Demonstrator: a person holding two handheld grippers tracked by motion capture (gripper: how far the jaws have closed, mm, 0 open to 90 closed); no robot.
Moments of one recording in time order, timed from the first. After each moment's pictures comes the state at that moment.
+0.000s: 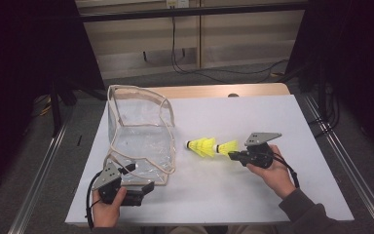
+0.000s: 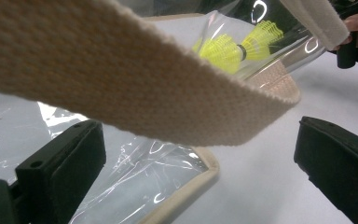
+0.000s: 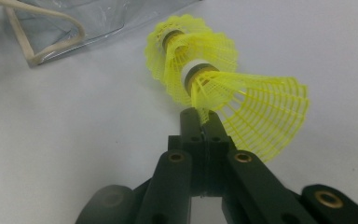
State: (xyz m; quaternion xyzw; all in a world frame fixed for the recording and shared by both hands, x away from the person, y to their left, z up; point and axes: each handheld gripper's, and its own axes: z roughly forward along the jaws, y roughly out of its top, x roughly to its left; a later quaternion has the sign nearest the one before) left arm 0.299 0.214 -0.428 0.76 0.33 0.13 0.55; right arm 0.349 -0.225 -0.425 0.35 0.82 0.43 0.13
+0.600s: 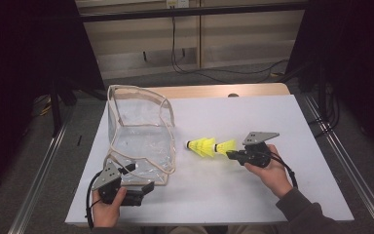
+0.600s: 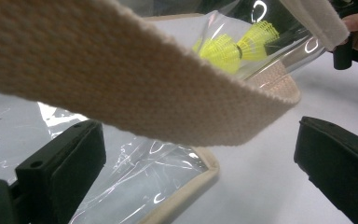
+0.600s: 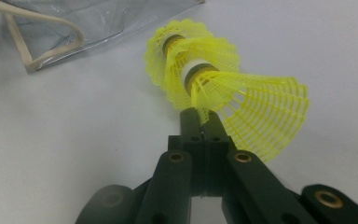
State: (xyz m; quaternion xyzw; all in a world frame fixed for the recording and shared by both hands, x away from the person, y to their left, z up) left arm 0.299 0.214 -0.428 0.76 0.33 0.13 0.55; right arm 0.353 -0.220 -0.426 0.35 0.82 0.44 0.13
